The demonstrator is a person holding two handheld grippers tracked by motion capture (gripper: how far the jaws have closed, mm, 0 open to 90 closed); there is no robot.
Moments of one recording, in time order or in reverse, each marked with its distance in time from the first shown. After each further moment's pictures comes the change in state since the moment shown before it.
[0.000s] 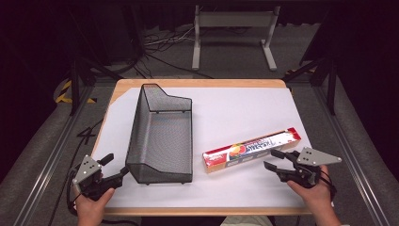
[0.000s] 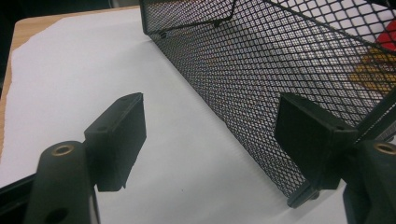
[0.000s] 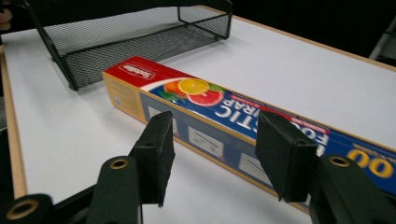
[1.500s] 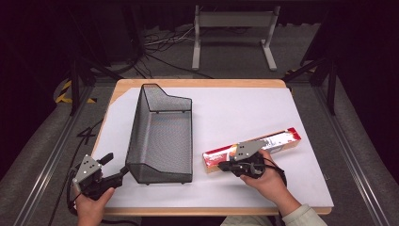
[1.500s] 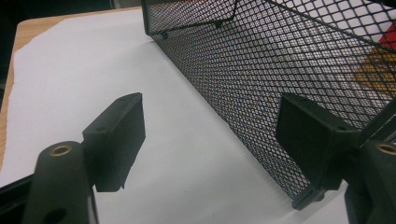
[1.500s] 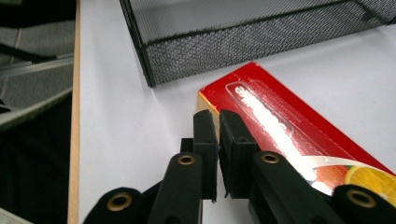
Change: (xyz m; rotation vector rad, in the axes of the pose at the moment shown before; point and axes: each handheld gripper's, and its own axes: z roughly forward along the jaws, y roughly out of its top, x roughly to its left) left arm 0.001 0.000 0.002 -0.005 0.006 0.004; right arm 0.054 0.052 0.116 0.286 0.321 -0.169
